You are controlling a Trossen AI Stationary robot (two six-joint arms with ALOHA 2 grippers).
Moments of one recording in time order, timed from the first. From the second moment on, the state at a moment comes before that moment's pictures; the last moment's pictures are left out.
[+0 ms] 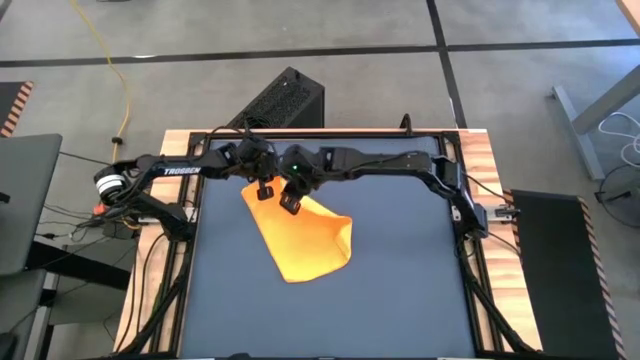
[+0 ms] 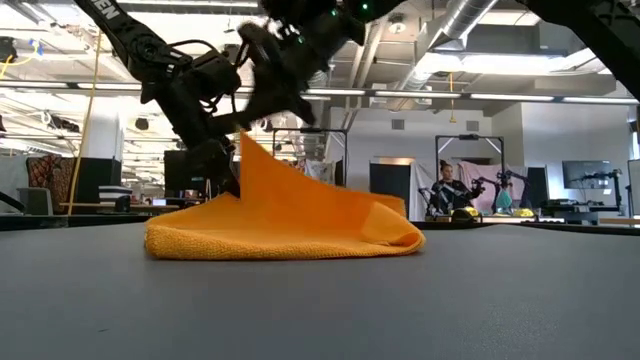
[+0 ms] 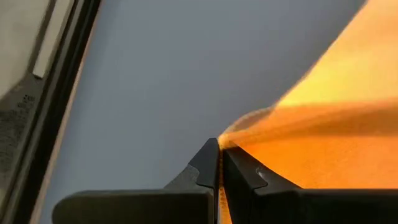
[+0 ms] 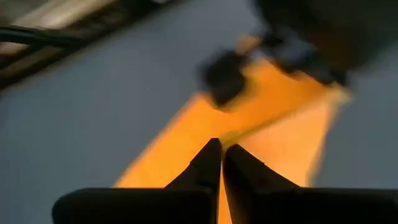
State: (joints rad) left arm 0.61 1.44 0.71 -0.11 0.04 0.46; right arm -0.12 2.12 1.96 -0.57 -0.17 0.30
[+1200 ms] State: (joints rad) left arm 0.79 1.40 0.64 -0.45 -0.03 0.39; right arm -0.10 1.70 0.92 0.21 -0.48 0.46
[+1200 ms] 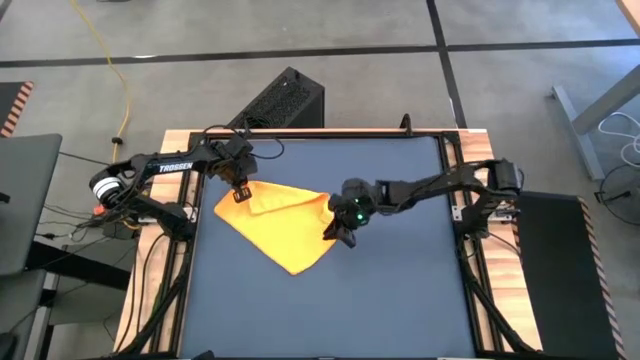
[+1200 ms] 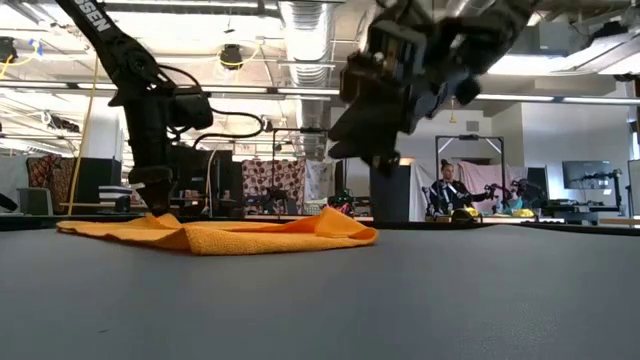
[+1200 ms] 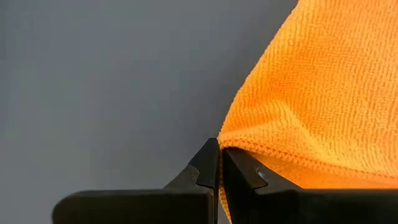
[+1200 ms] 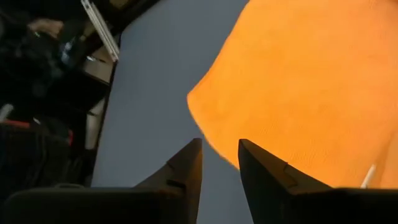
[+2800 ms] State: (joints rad) left arm 0.47 1.40 0.64 -0.33 -0.04 0.05; right arm -0.04 1.48 0.68 -0.05 -0.09 0.28
